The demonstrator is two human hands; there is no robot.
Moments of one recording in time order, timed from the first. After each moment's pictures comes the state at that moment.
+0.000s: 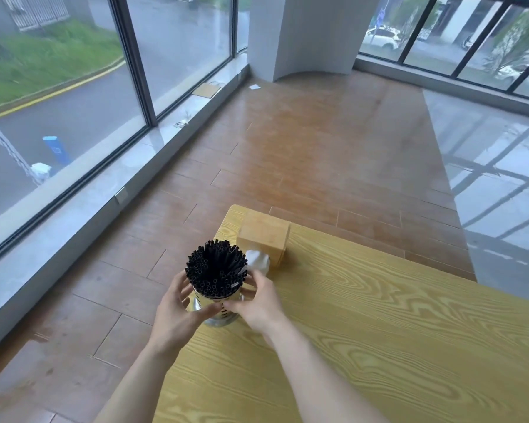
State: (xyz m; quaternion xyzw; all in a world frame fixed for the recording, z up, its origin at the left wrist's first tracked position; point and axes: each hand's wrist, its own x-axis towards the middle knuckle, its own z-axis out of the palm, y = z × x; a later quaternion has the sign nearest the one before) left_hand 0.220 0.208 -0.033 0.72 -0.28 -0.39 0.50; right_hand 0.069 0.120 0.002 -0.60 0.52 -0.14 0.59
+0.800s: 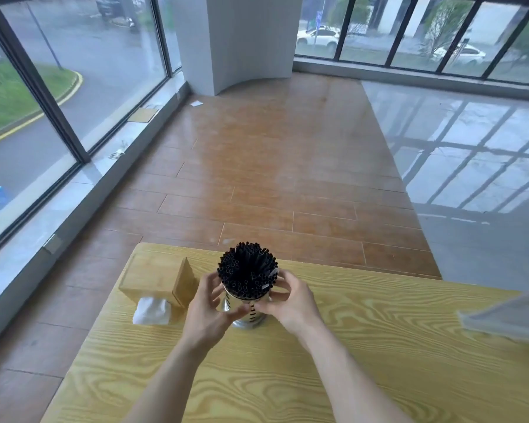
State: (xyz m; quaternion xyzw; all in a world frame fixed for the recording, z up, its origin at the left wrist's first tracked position) left_hand 0.011 0.035 -0.006 0.65 -0.40 -0.45 0.45; right_hand -0.165 -0.018 0.019 -0.56 0.59 -0.23 0.53
